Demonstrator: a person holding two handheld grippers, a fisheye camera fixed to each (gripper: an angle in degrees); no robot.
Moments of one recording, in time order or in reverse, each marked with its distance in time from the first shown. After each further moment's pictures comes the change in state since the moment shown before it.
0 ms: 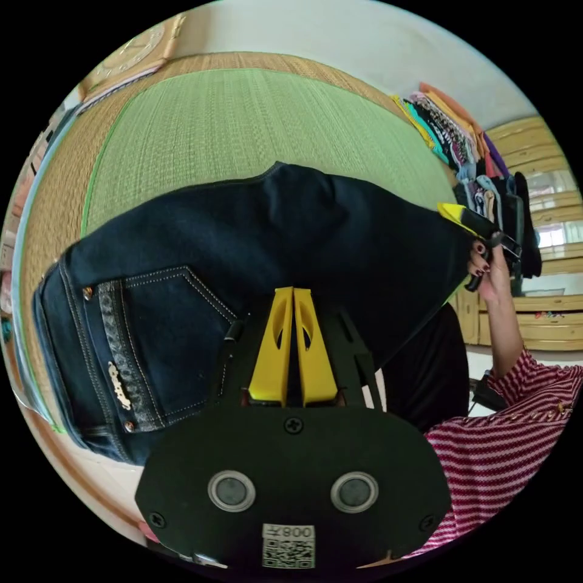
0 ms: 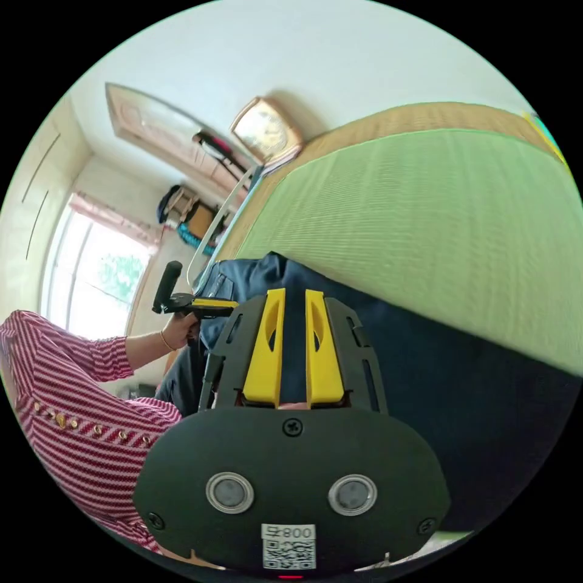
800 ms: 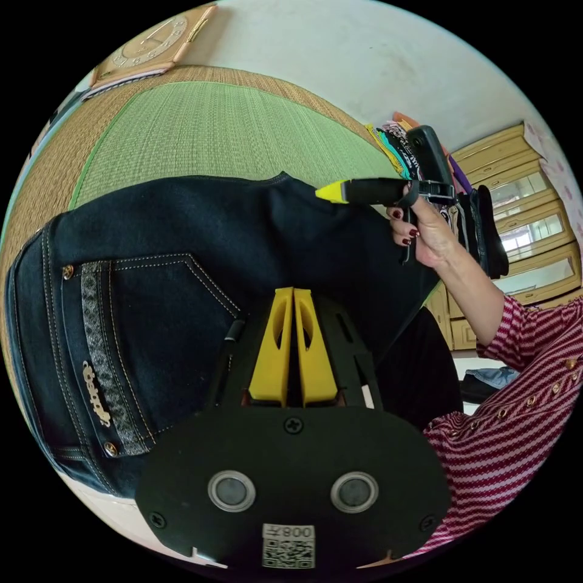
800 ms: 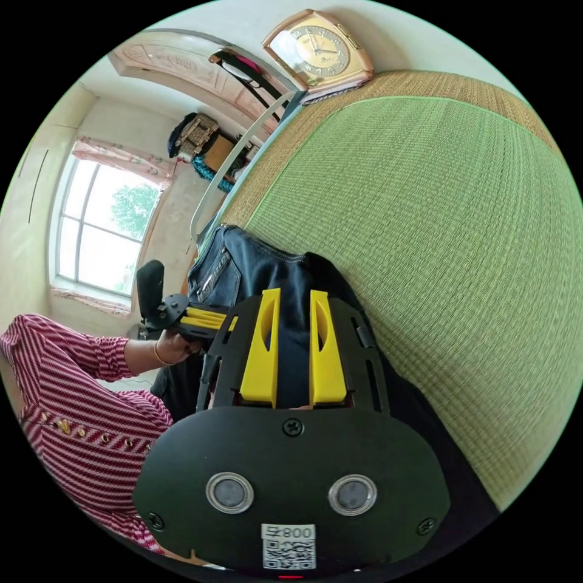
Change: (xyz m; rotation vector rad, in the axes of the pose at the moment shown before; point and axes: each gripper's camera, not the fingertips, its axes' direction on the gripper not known) left arm -0.206 -0.014 0.131 0.137 0.124 0.046; right arm -0.068 -0.180 0.245 -0.309 -0.068 -0.111
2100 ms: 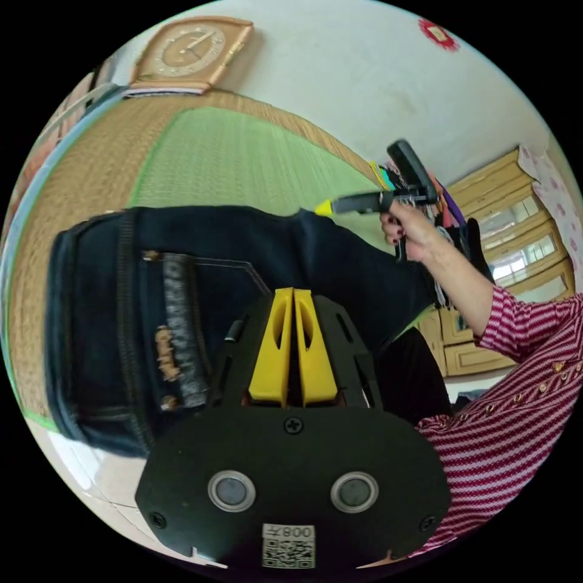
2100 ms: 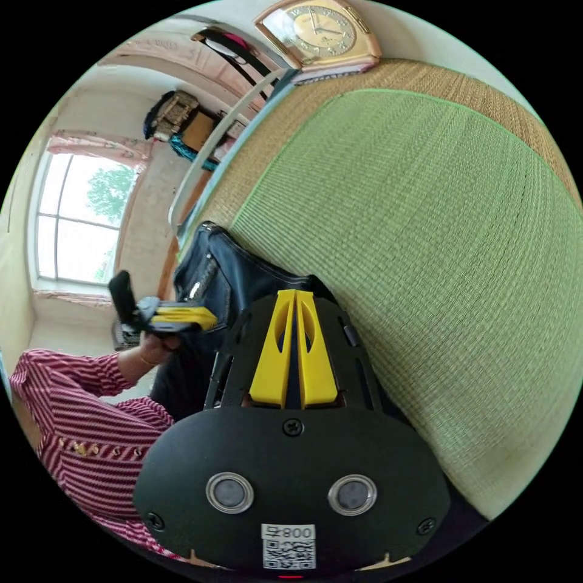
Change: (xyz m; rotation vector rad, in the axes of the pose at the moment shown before) left arm -0.220 0.043 0.087 0.200 -0.050 -0.142; right arm -0.042 -0.118 0.039 -0.164 0.138 0.030
